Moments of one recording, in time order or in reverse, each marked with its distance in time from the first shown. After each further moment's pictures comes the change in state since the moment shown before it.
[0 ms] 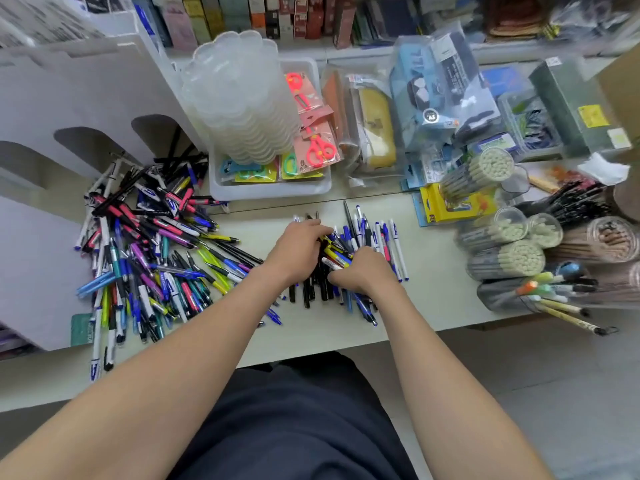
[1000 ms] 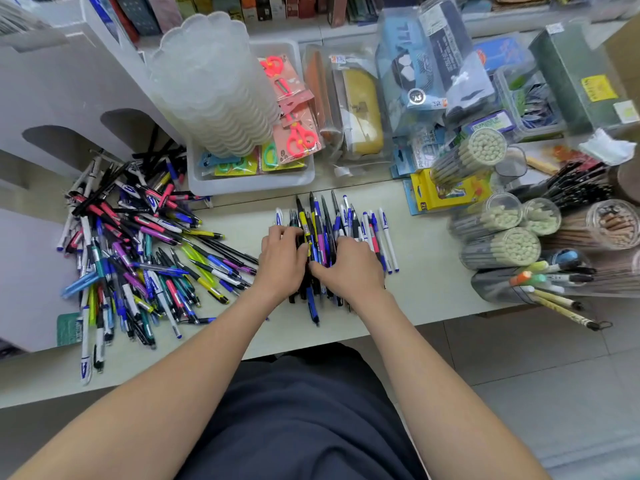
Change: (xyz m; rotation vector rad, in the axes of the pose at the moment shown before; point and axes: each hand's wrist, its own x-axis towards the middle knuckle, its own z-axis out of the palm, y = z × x) left_hand -0.020 0.007 0.042 -0.123 0.151 -0.282; right_hand -0.008 0.013 0.010 -0.001 0.238 -0.220
